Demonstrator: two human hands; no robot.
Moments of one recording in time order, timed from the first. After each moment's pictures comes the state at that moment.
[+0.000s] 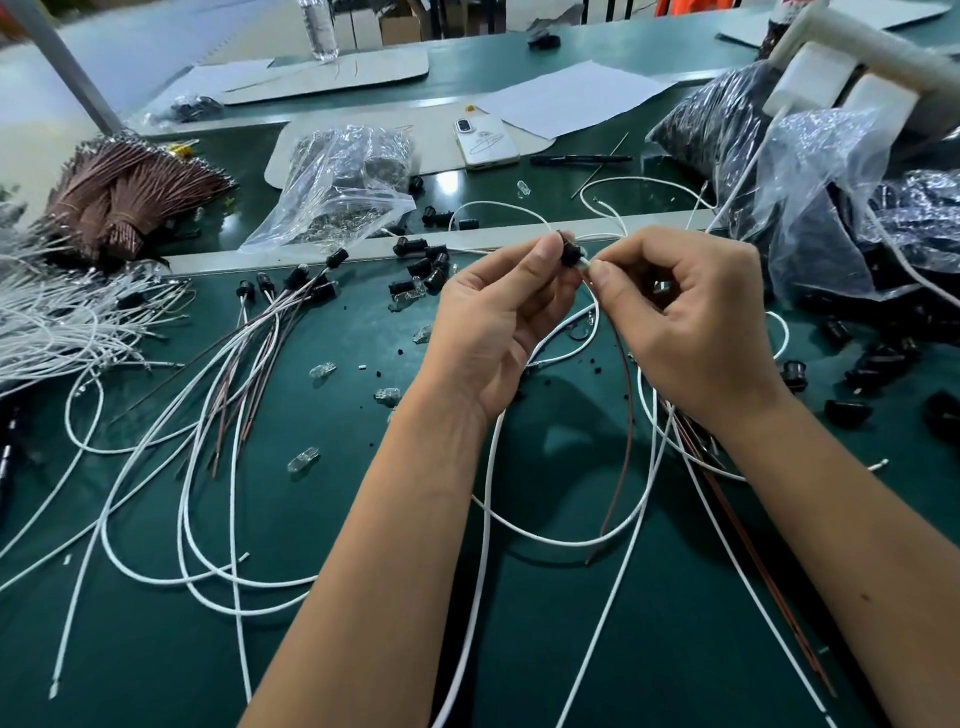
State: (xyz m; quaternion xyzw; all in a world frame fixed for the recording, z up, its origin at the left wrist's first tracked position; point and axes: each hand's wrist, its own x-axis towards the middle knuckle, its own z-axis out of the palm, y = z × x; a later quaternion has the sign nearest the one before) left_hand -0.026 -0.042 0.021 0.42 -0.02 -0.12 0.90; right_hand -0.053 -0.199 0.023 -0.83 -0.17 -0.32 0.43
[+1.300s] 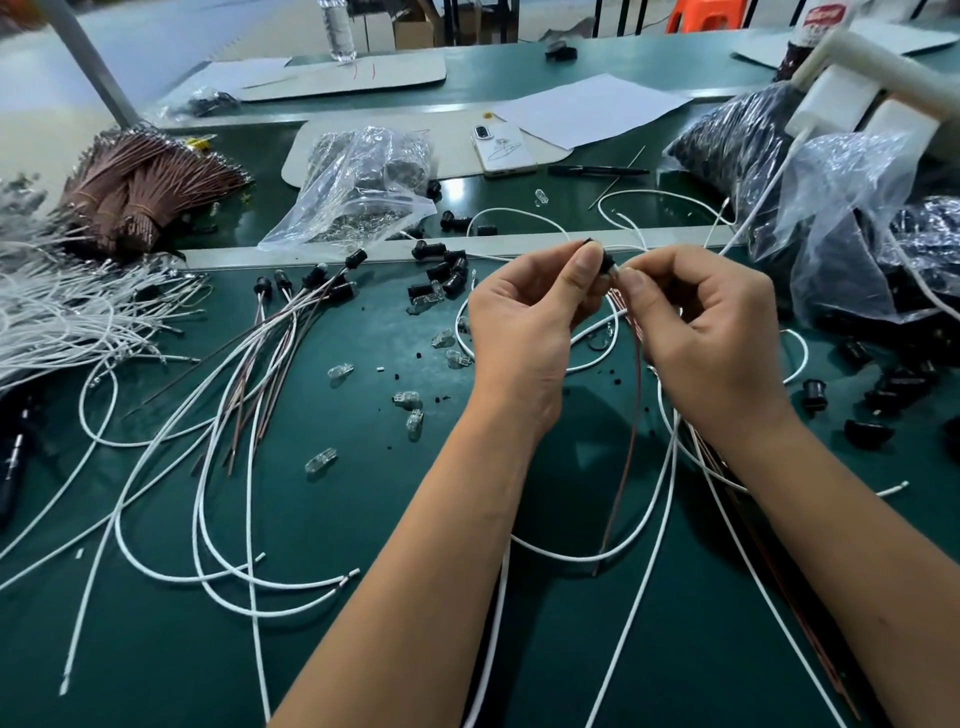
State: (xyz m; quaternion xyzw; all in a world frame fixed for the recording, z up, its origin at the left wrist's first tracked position) left_hand -0.033 -0.062 0.016 0.49 -0.03 0.03 0.87; right_hand -0.047 -0.193 0.010 -0.79 -0.14 -0.30 0.51
